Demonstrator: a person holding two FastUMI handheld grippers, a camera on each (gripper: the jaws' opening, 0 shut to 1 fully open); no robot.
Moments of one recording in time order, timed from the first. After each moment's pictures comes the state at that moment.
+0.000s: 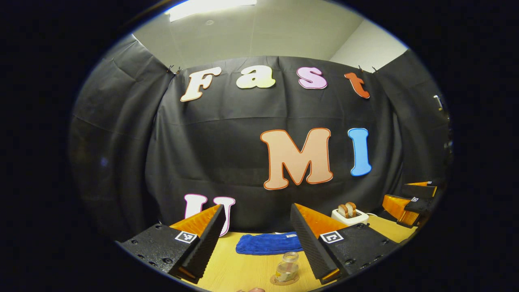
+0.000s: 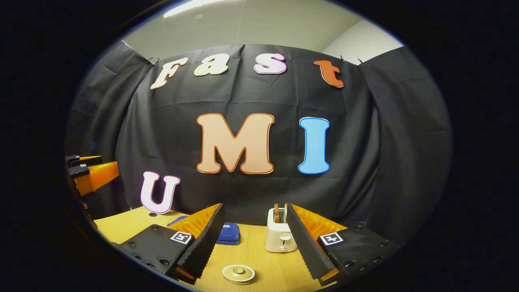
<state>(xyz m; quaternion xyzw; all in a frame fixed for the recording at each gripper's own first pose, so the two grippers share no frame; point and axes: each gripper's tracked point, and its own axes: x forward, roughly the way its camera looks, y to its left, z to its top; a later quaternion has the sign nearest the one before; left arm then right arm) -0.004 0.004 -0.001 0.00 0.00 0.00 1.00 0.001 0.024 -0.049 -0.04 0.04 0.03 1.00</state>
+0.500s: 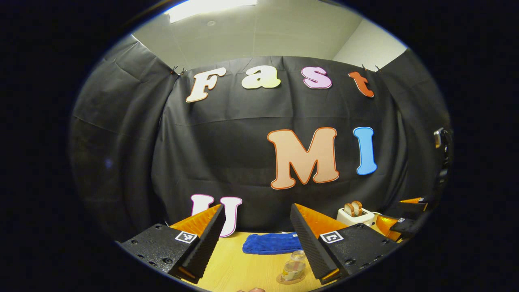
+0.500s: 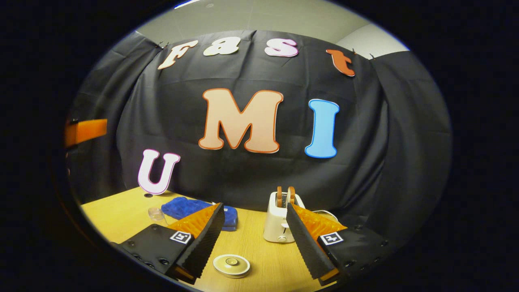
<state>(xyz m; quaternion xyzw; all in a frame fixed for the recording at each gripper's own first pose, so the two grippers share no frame) -0.011 0.022 -0.001 0.00 0.00 0.02 1.00 0.013 0.029 -0.125 -0.08 0.10 0.05 0.99</state>
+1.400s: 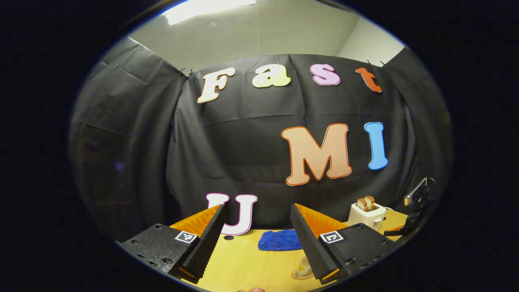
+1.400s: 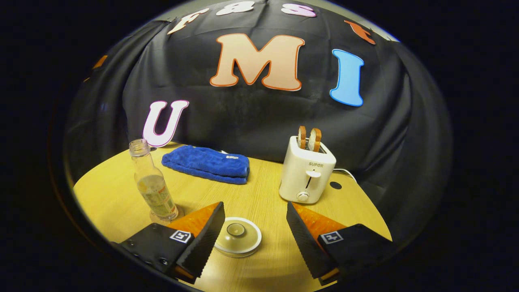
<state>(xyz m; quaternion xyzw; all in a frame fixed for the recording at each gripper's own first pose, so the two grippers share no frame) -0.024 0.053 -0.002 0.02 0.02 0.06 1.00 0.007 0.030 -0.277 -0.11 0.26 0.09 0.96</state>
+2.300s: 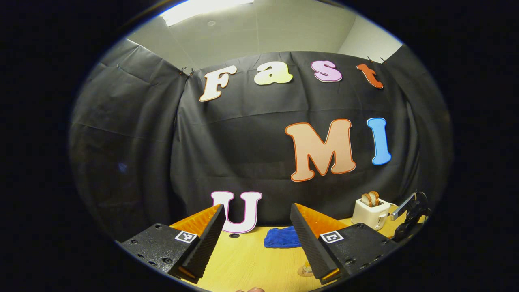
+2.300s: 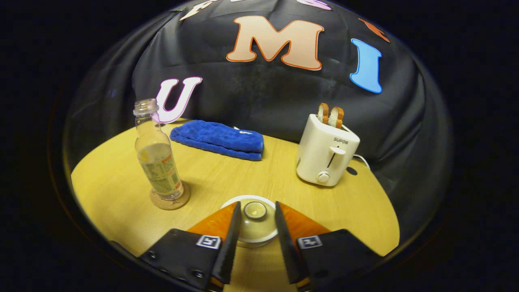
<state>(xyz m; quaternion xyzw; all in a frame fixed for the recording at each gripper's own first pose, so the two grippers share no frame) -0.031 0.064 -0.007 0.03 0.03 0.06 1.00 -0.005 0.045 -0.324 -0.14 0.30 0.11 0.94</state>
